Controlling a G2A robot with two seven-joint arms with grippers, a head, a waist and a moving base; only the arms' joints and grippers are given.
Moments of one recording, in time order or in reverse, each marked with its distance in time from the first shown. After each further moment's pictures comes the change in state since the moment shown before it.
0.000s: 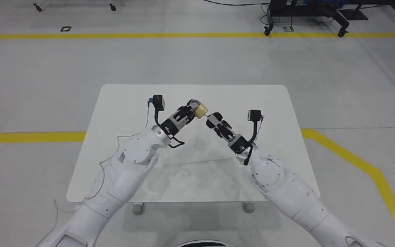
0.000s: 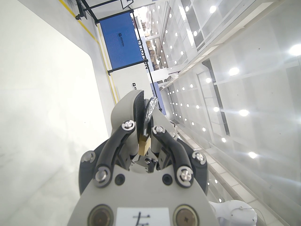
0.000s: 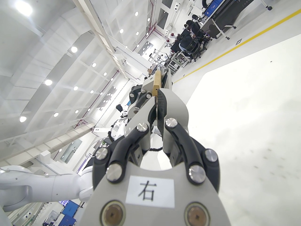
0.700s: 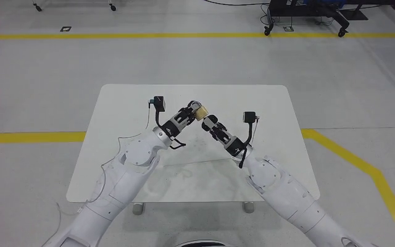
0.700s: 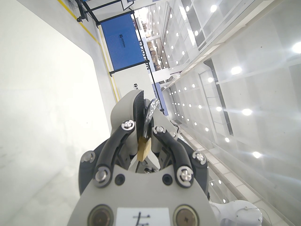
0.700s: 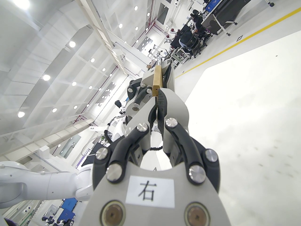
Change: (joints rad) left arm 0.027 -0.022 -0.025 -0.012 0.060 0.005 0.001; right arm -0.015 -0.037 0.015 0.003 -0.051 0.003 0.028
